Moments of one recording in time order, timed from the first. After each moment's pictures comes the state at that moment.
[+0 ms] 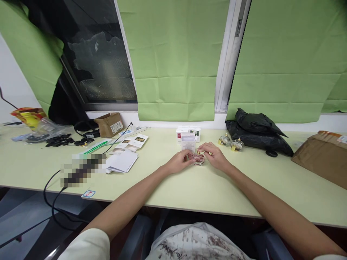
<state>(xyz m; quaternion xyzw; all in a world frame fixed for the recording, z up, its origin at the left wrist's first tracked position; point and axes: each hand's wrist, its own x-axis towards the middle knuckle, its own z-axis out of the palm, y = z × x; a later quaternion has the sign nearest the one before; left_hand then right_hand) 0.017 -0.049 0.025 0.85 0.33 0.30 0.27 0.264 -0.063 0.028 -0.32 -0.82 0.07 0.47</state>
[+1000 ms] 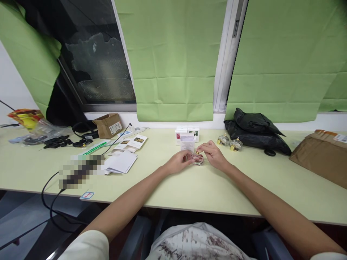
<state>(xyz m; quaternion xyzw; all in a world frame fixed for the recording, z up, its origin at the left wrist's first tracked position) 0.017 -0.050 0.025 0.85 0.34 0.30 0.27 0.268 -0.064 0.031 -0.32 -0.83 0.05 0.46</state>
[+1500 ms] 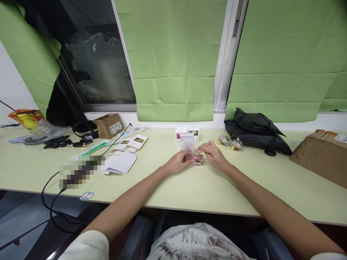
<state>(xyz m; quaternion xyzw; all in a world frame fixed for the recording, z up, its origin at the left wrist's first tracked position) 0.017 -0.050 0.026 0.85 0.34 0.29 0.26 0.266 -0.067 0.032 -0.32 -0.83 0.02 0.45</state>
